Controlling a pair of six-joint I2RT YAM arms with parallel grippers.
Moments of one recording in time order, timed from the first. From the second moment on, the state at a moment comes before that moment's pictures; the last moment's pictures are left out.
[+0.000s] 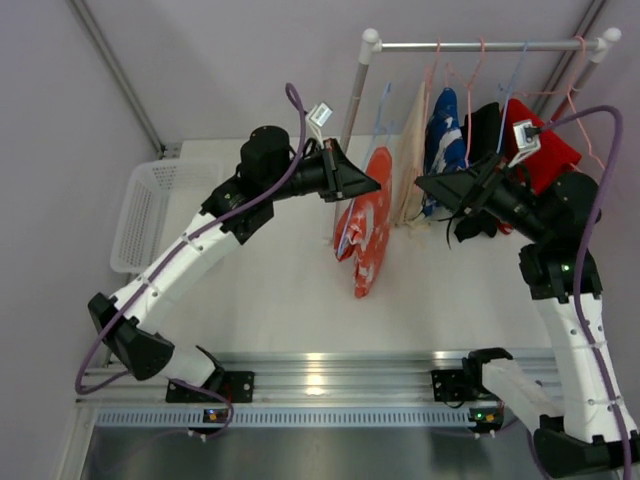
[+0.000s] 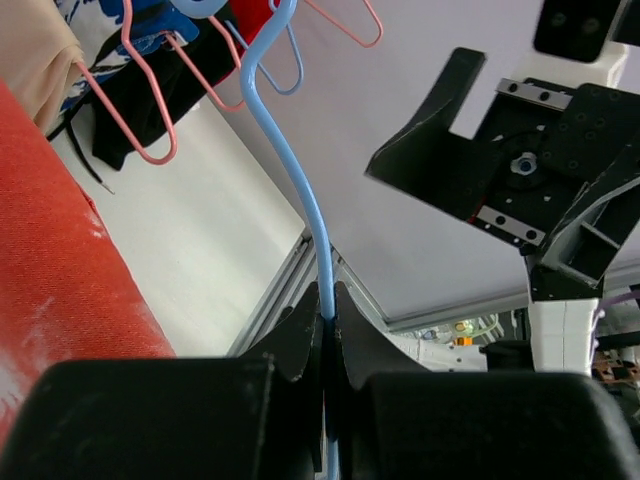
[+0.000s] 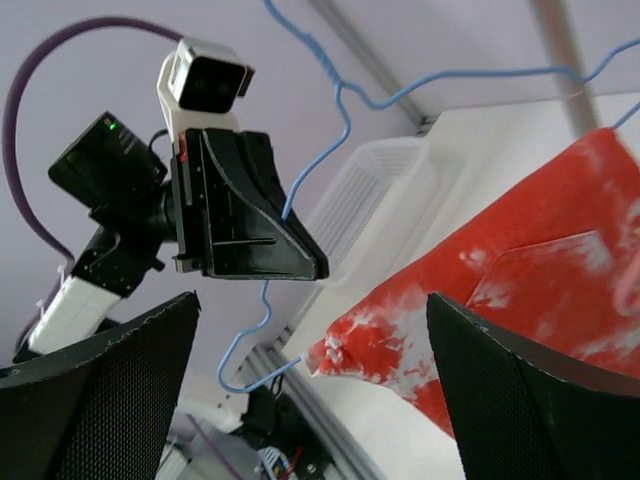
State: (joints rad) left arm -0.70 1.46 1.59 -0.22 0.53 -0.84; right arm 0.08 0.86 1.21 -0.22 -0.72 0.81
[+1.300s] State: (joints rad) left arm -0.63 1.06 1.34 -0.32 0.31 -0.66; right arm 0.71 1.60 1.73 -0.15 -0.54 1.03
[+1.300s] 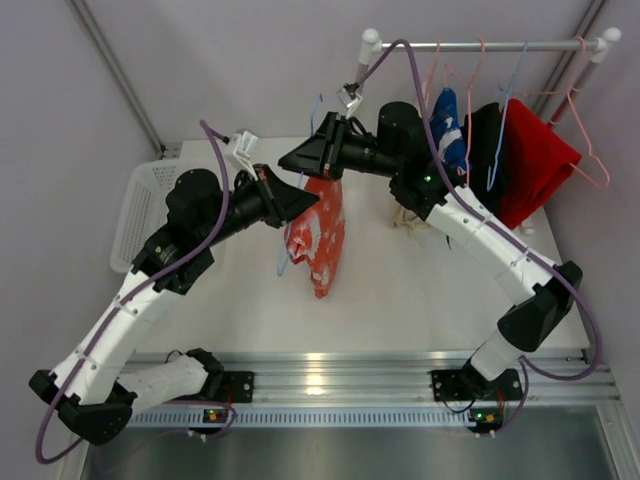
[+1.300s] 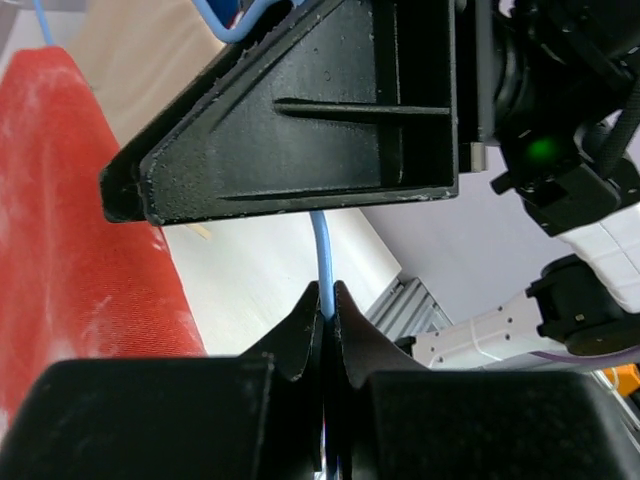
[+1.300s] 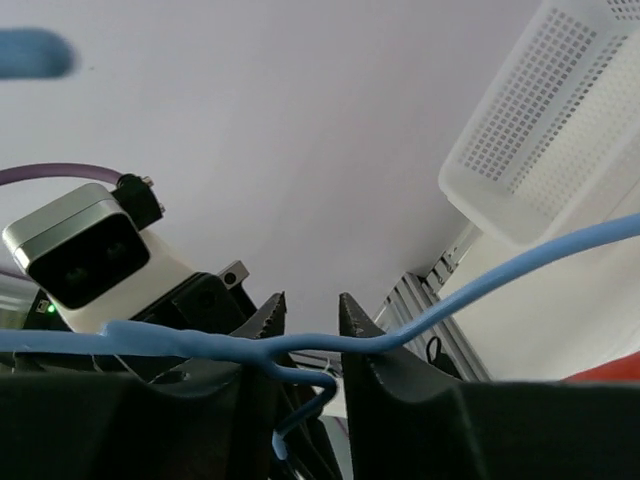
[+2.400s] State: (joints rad) left arm -0.53 0.11 0.73 -0.52 -0.10 0.24; right arm 0.84 1.78 2.02 -0.15 -0.58 0.94
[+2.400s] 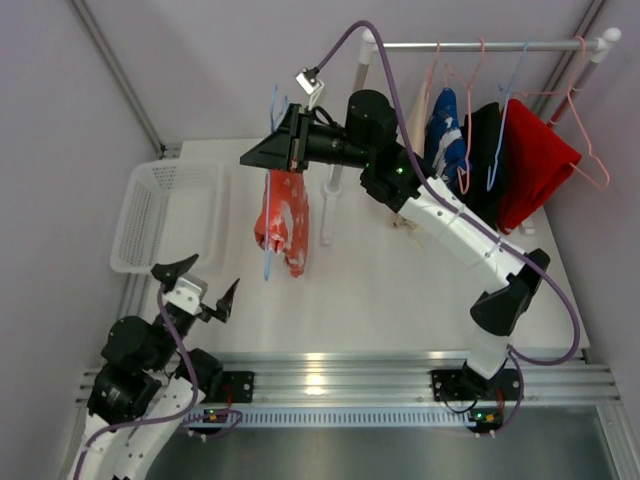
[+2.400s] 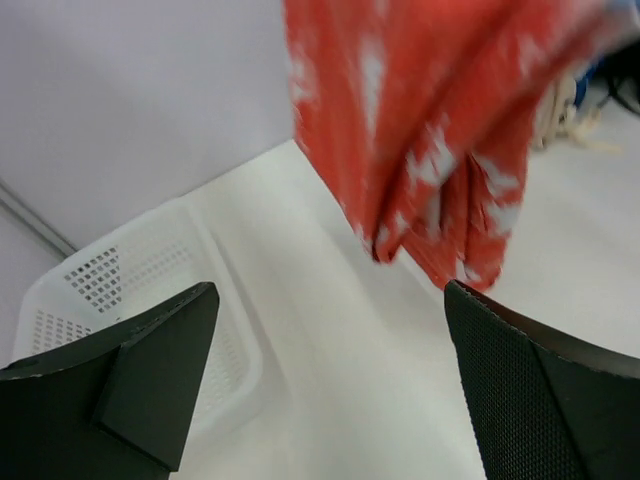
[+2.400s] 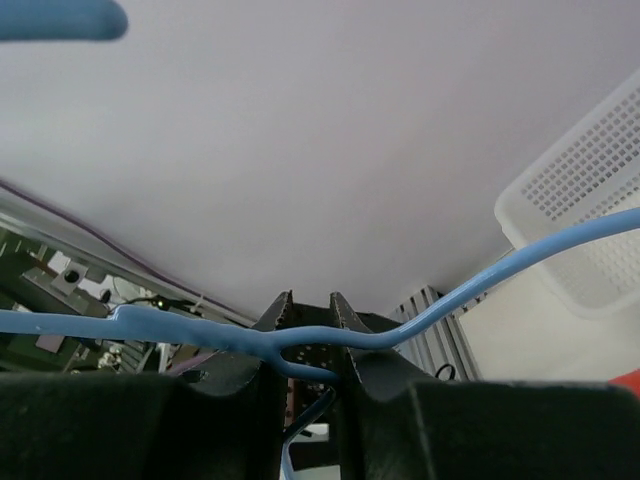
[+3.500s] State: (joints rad) left arm -0.53 0.51 0.41 0.29 -0.11 0.24; right arm 0.88 1.84 2.14 -0.14 -0.59 0.96
